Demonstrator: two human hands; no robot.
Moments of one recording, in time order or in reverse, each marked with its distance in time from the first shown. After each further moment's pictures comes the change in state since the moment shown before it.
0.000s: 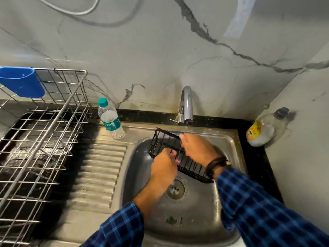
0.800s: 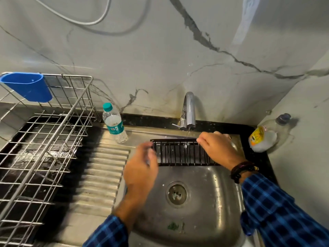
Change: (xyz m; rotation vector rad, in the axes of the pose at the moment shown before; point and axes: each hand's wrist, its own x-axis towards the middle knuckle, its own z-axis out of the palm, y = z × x) left_hand -0.016 -0.029 -0.045 -0.067 0.486 0.162; right_hand -0.002 0.051 -0.029 -0.111 0.188 -0.172
